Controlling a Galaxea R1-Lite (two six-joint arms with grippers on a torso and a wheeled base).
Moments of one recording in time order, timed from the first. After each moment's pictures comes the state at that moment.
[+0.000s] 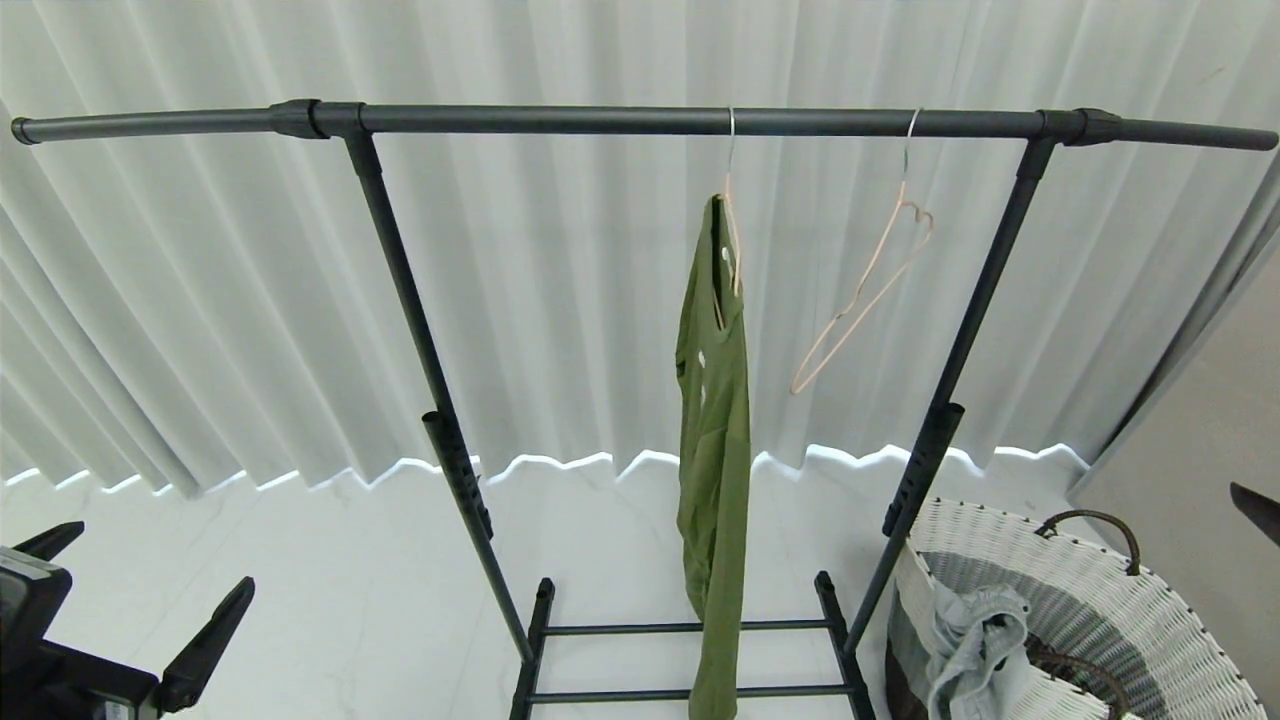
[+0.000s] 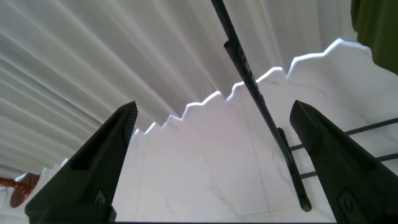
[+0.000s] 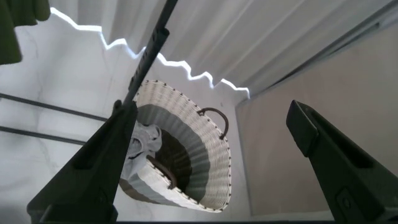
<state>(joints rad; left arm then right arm) 0.03 0.92 -0.03 -0.79 -0.01 0.55 0.20 0.88 -0.60 -0.08 -0.23 -0.41</state>
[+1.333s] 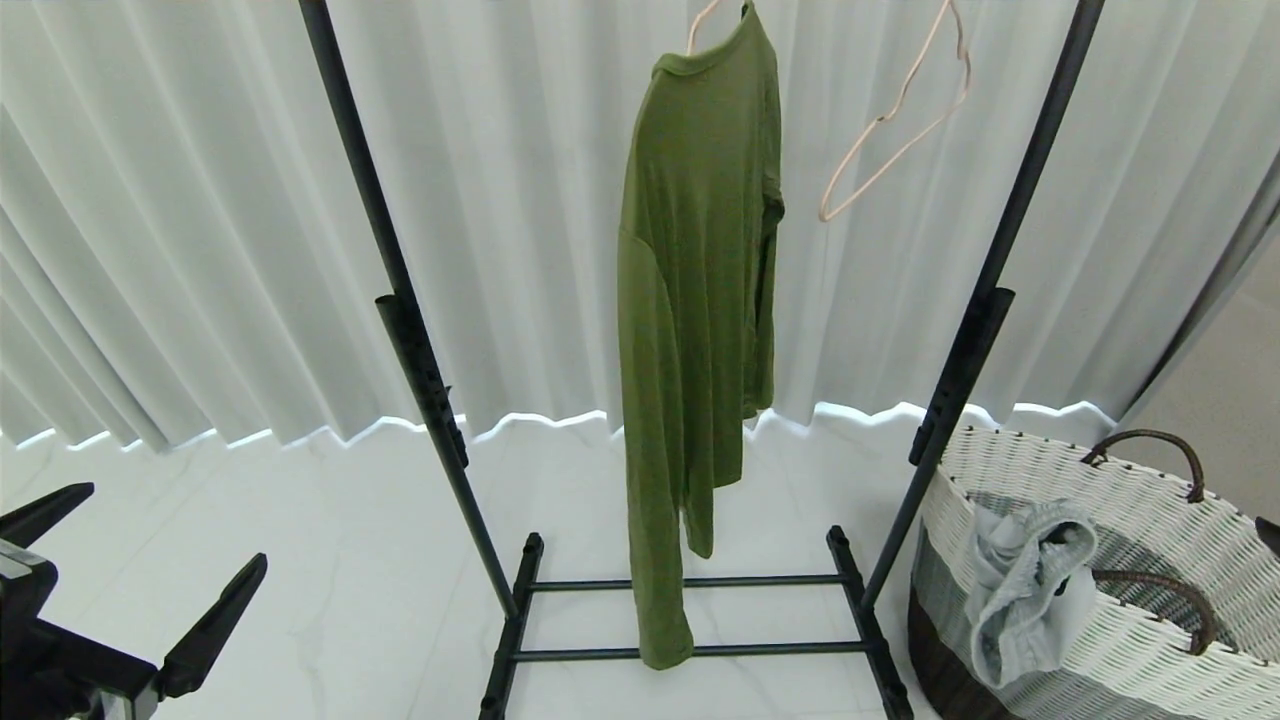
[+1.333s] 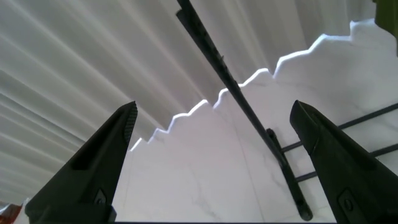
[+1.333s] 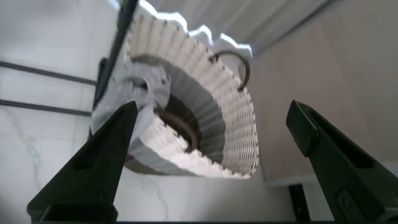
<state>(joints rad) -0.06 0.90 -0.07 -0.79 -0.01 0.60 0.06 0.89 -0.53 -0.08 -0.23 -0.41</state>
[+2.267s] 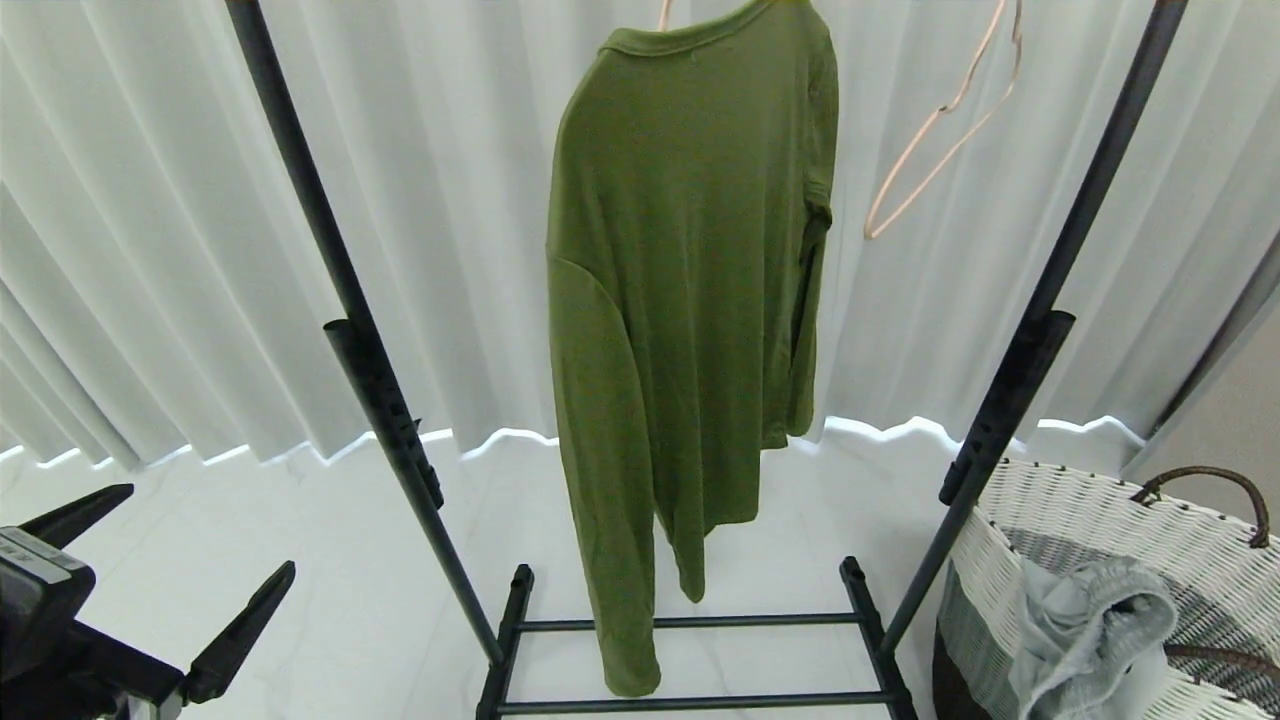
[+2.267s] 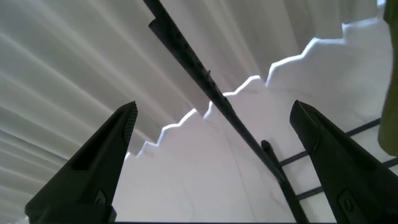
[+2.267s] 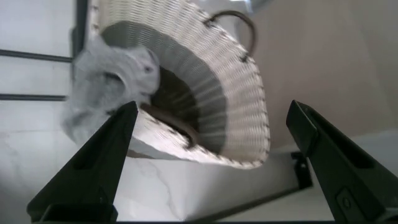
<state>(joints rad) -0.12 0.92 -0.07 -0.79 -0.01 0.61 -0.16 0.90 -0.42 -0.07 -0.16 -0.42</state>
